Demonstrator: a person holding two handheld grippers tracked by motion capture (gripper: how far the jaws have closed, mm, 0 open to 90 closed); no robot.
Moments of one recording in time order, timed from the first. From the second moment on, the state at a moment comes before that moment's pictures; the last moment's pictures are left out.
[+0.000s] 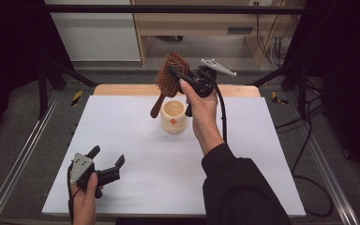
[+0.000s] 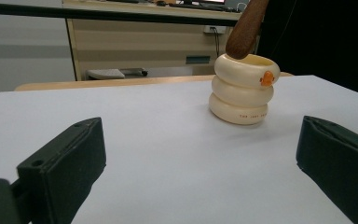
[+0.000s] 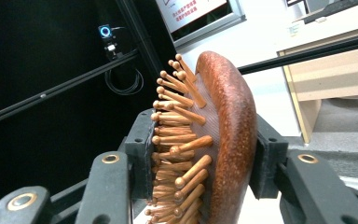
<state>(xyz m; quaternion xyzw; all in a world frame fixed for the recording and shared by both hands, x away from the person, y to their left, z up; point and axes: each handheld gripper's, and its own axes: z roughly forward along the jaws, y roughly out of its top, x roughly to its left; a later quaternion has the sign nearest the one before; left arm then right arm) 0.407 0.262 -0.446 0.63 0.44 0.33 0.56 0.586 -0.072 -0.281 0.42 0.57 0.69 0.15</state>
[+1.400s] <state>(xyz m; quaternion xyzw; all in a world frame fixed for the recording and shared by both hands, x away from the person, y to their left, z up) 0.408 0.265 -0.447 0.63 0.44 0.33 0.56 0.589 -0.103 -0.266 0.44 0.52 0.71 0.19</state>
